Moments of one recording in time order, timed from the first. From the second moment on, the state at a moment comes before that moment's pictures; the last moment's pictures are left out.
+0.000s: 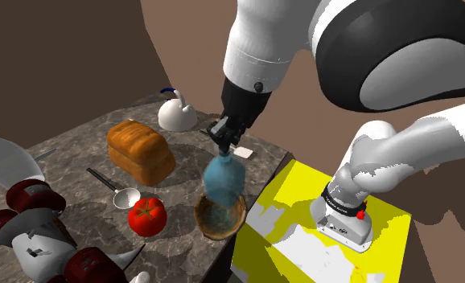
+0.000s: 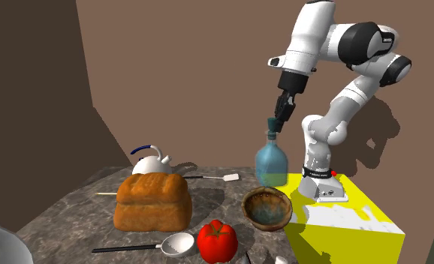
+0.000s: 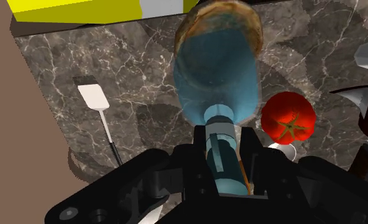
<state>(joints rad) 0.18 -0.71 0.65 -2.26 0.22 1.81 0.68</state>
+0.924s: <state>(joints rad) 0.19 -0.71 0.68 -2.40 0.25 1.94 0.69</state>
